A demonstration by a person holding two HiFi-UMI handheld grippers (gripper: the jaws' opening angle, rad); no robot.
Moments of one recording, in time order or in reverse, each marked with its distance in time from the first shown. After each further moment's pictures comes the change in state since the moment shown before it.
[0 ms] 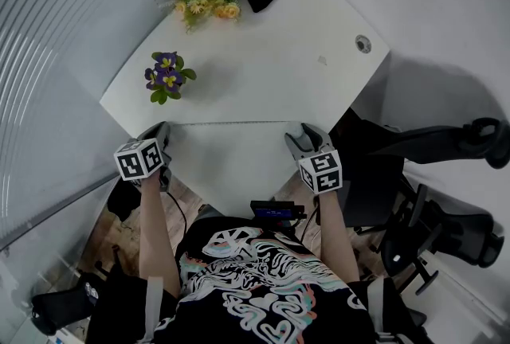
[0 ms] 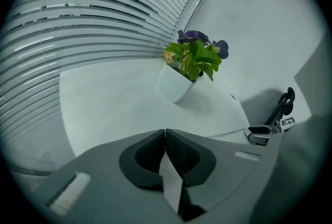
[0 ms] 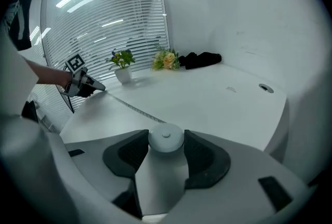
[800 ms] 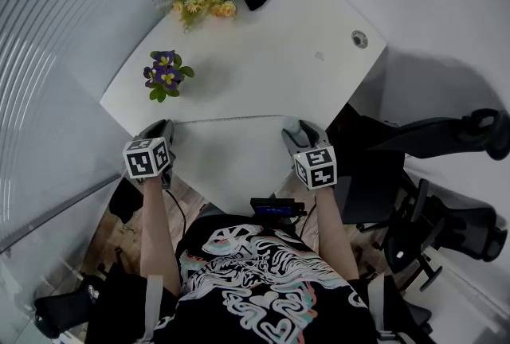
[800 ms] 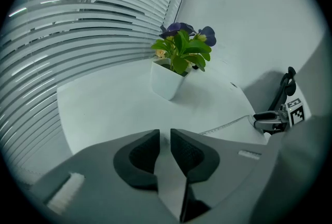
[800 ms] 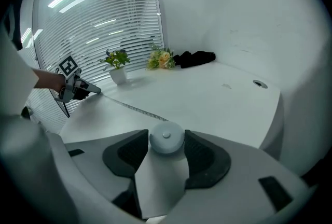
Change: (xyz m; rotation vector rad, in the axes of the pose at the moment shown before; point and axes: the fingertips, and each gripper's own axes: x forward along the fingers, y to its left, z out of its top) left arm 0.004 -0.008 0.000 0.148 0.016 0.056; right arm 0.001 0.002 0.000 0.051 0.001 -0.056
